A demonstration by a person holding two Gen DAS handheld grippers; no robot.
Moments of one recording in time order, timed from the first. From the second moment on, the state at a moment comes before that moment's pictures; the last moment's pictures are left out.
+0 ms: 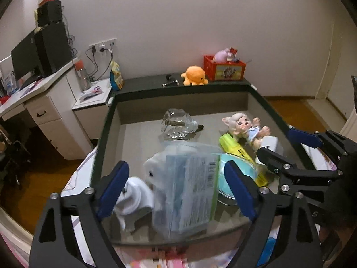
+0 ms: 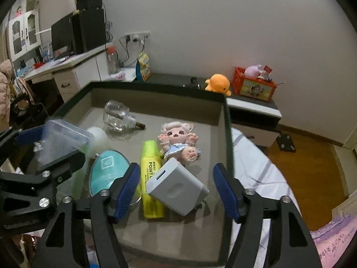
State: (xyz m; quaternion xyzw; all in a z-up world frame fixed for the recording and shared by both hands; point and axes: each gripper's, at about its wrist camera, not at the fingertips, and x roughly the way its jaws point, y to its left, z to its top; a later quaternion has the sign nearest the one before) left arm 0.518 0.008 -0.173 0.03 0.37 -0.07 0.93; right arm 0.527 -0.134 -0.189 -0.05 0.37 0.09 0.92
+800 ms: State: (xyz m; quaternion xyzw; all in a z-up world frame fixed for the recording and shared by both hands) left arm 0.262 0.039 -0.123 0.03 0.18 -0.03 0.98; right arm 0.278 -0.123 -0.143 -0.06 0.20 0.08 0.98
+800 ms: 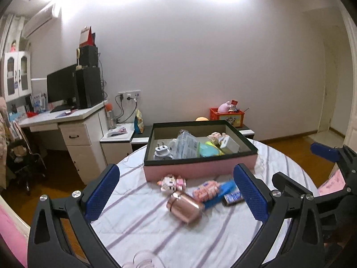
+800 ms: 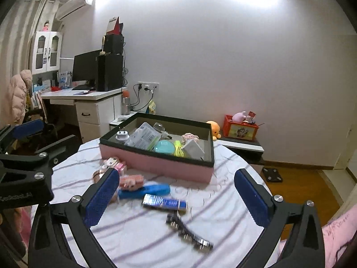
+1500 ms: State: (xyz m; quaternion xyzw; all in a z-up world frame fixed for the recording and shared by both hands) left arm 0.243 0.050 -0.171 0.03 0.24 -0.02 0.97; right arm 0.251 -0.152 -0.188 -0.04 0.25 0.04 0.97
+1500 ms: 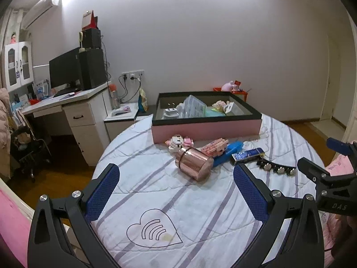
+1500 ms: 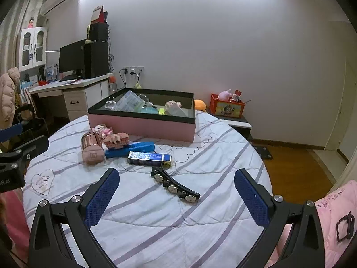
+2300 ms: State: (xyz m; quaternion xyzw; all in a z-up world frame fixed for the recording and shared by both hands) left arm 0.382 0.020 -0.225 0.02 0.40 0.01 0.91; right arm 0.317 -0.182 -0.230 0.01 0.34 0.05 0.94
